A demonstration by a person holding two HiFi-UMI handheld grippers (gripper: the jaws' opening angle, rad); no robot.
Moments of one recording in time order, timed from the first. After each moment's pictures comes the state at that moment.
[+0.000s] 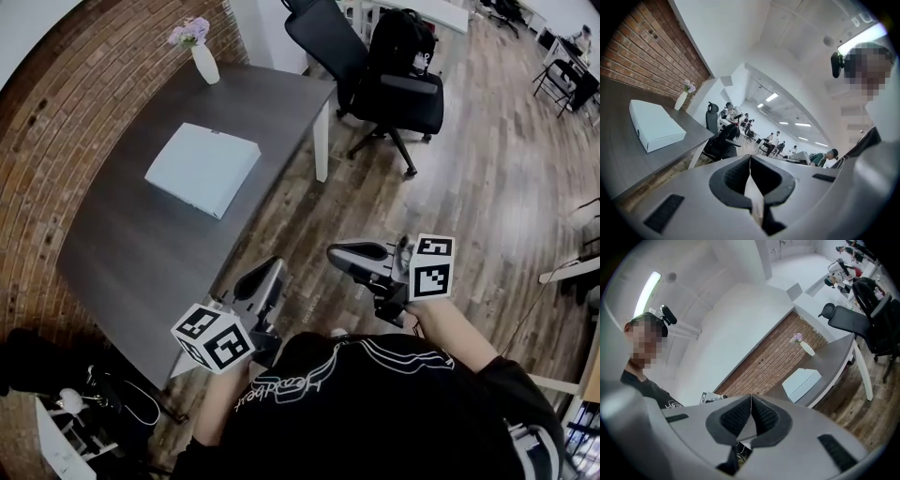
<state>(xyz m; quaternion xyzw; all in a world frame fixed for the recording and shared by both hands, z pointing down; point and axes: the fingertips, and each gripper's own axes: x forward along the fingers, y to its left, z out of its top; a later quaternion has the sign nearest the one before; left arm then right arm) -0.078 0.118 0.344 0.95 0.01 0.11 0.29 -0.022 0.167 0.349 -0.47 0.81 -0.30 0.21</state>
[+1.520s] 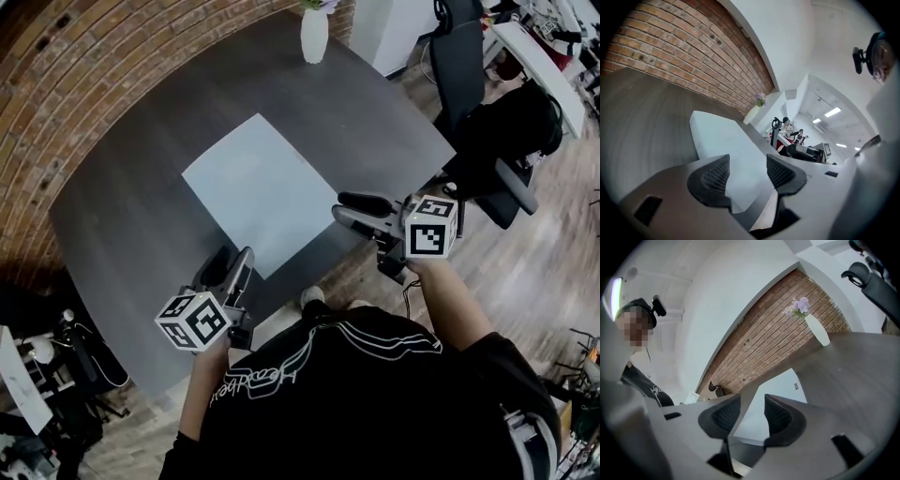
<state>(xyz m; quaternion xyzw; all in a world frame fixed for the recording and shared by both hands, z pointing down) -0.076 -0.266 0.441 0.85 -0.32 0.12 0.40 0.113 -0.247 0.407 -0.37 0.85 -0.37 0.05</state>
